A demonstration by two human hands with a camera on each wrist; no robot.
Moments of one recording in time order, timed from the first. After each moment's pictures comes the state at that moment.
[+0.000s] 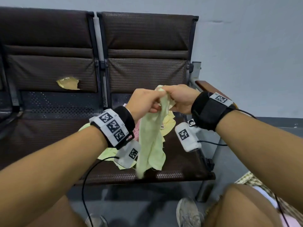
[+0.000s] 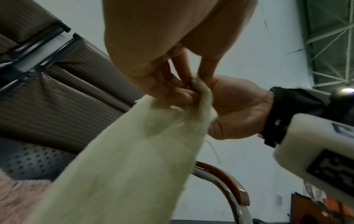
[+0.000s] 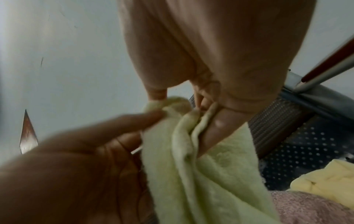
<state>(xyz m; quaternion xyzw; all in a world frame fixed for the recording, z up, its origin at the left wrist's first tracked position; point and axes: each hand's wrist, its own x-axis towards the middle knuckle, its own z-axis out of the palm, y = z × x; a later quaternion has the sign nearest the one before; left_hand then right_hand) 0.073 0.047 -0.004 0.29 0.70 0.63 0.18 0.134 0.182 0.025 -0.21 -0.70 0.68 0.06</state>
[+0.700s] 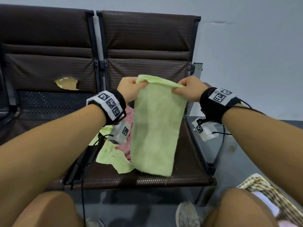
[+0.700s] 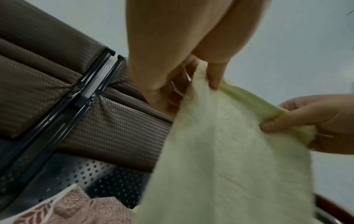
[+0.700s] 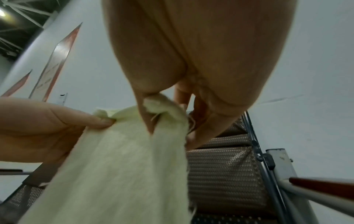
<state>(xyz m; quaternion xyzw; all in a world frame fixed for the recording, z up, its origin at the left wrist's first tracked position) -0.014 0.059 0.002 0.26 0.75 0.61 0.09 0.112 0.251 0.029 -0.19 -0.93 0.28 0.14</state>
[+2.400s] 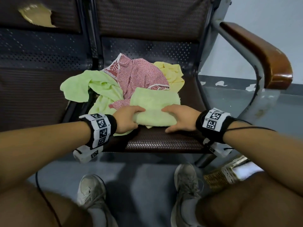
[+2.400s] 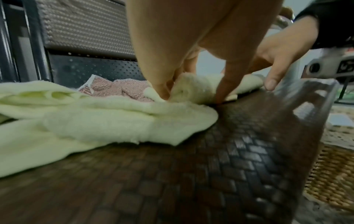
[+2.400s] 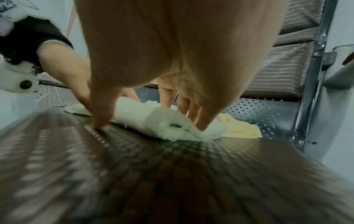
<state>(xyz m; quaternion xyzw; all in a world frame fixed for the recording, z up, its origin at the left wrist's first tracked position) 0.018 0.007 -0.232 0.40 0.87 0.19 0.21 0.135 0.233 -0.213 -0.03 -0.98 0.13 -0.18</state>
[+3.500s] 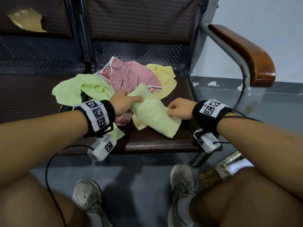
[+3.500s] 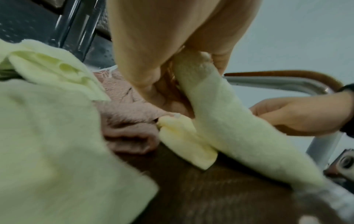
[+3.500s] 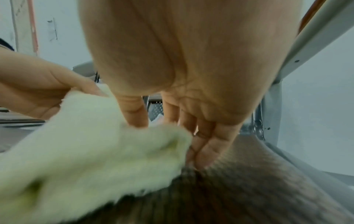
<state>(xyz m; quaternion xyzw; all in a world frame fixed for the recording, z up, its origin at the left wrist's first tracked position) 0.013 0.042 -0.191 0.12 0.79 0.52 0.28 0.127 0.250 -0.188 -0.18 -0.93 0.24 -0.19</state>
